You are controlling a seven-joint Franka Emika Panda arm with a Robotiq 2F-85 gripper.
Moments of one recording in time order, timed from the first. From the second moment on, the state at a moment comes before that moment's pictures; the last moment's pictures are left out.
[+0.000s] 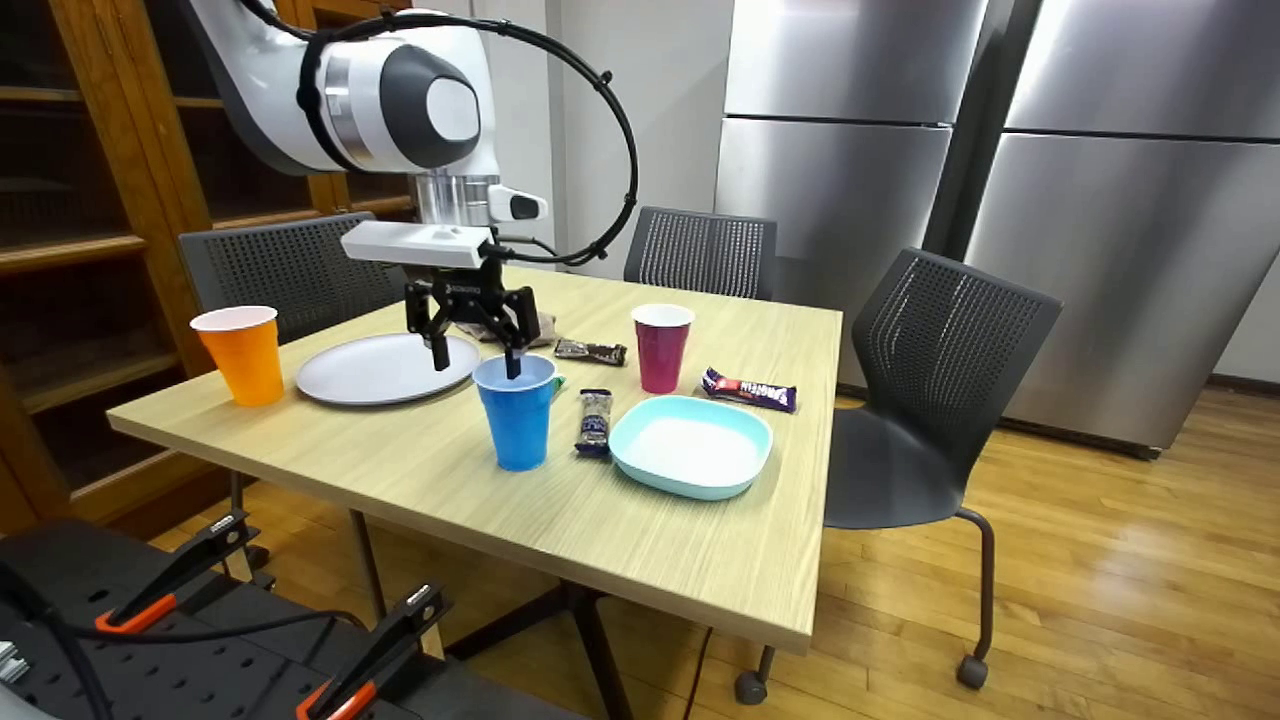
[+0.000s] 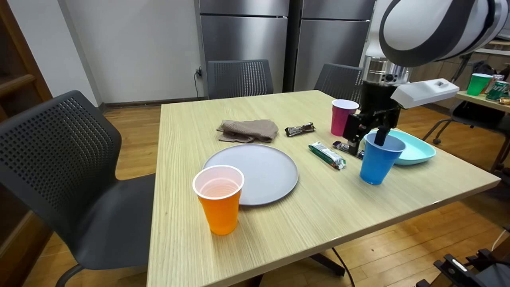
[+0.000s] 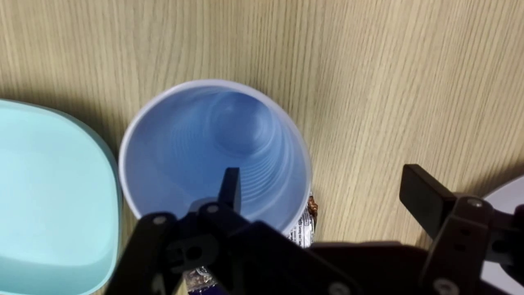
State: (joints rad) arm 0.07 0.21 -0.04 -2.48 -0.10 2.67 -0.03
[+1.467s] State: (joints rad) arm 0.07 0.22 -0.04 -2.49 -0.11 2.68 -0.04
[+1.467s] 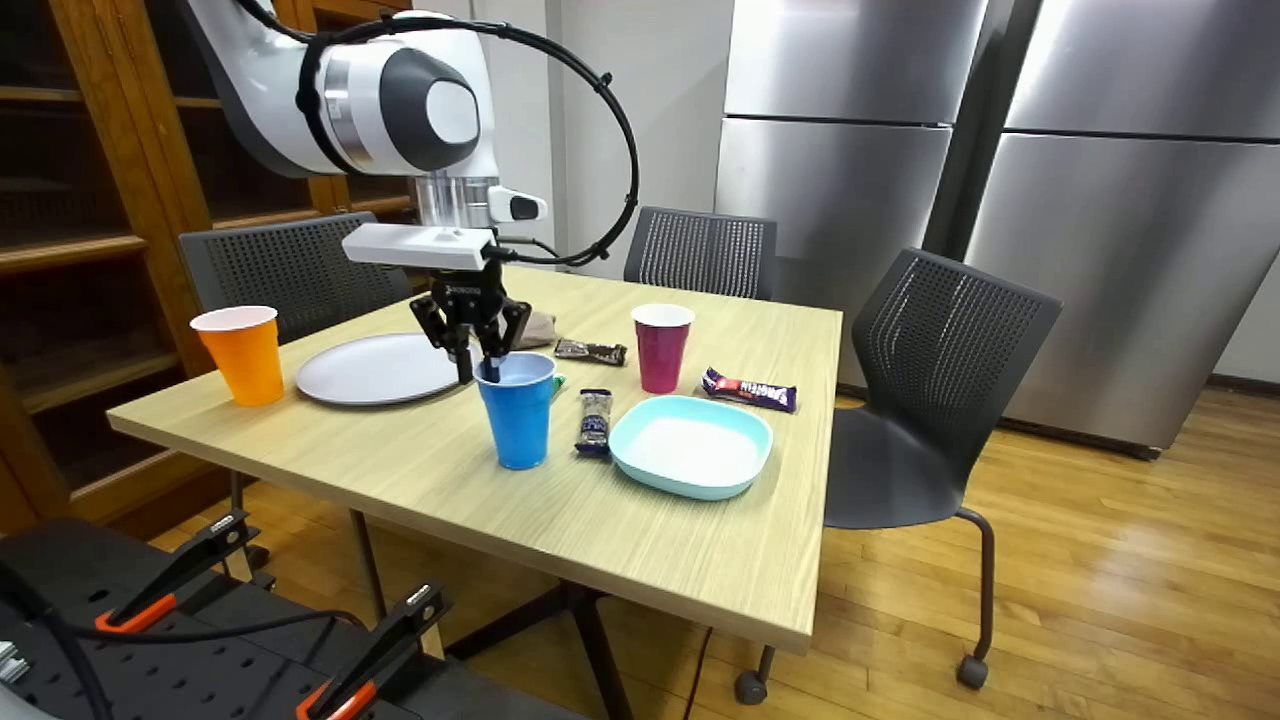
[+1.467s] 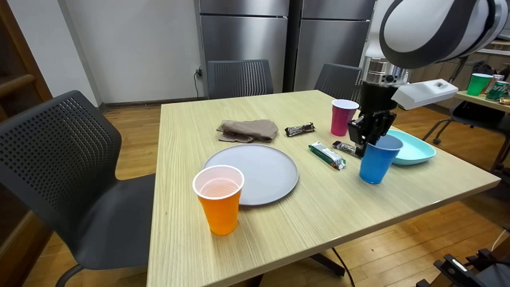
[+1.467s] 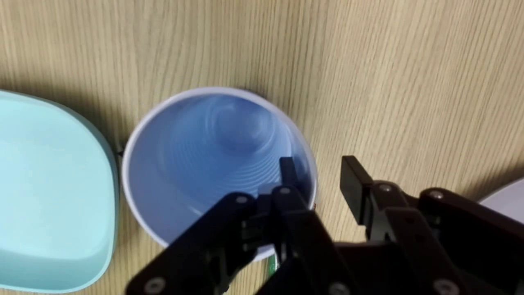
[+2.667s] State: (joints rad) arm 0.09 0.13 -0.03 -2.50 -0.28 2.68 0.03
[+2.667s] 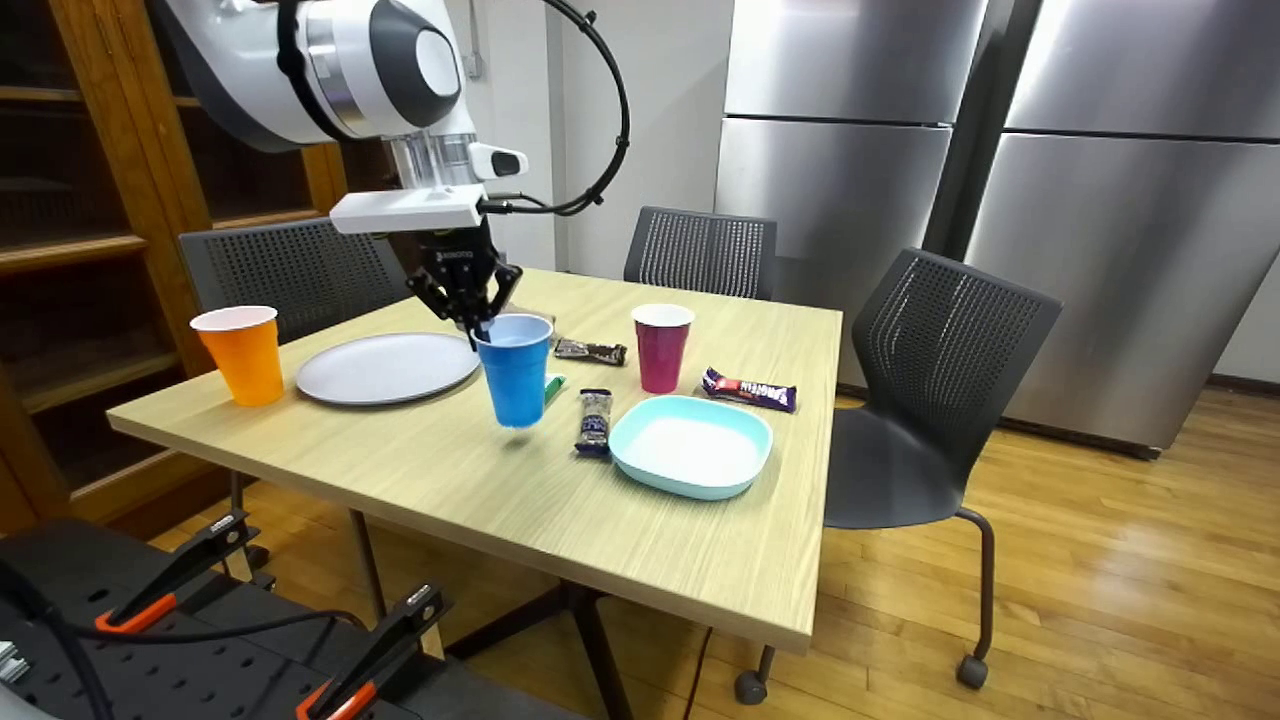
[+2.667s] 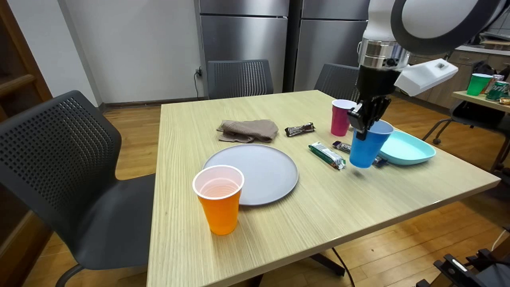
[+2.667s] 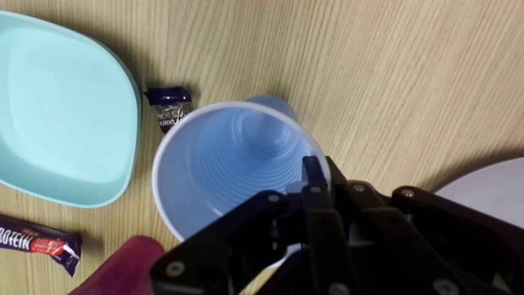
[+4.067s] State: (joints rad) arm 0.23 0.32 0.12 -2.20 -0.32 2.57 -0.04
